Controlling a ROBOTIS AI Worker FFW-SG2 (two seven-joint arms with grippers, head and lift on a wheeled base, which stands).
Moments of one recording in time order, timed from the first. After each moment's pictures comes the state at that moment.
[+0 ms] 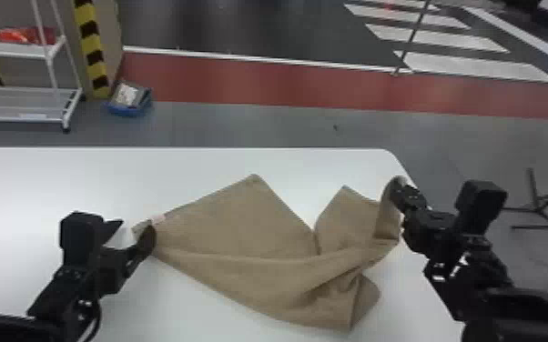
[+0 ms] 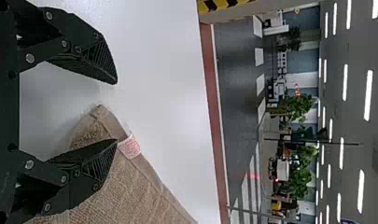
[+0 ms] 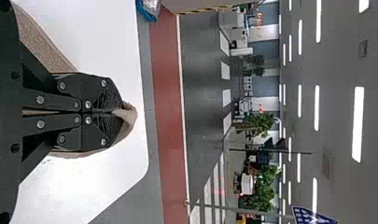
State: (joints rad) left arm 0.04 0.14 -0.19 -1.51 0.08 0.25 -0.04; right arm 0.22 -0.17 -0.27 -1.96 -0.23 0.41 0.09
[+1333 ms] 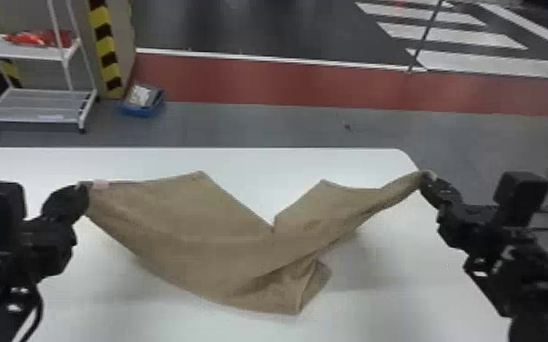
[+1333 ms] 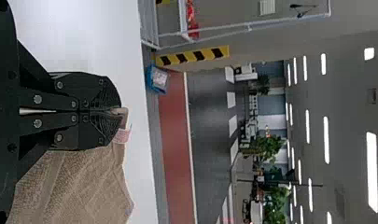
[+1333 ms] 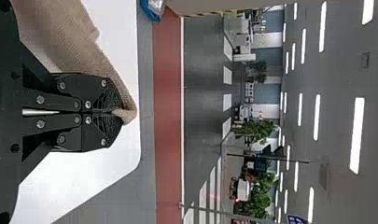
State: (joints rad) left arm 0.24 0.14 0.02 -2.07 0.07 0.50 0.00; right arm 0.21 -0.25 -0.33 -1.97 -0.24 0.46 0.14
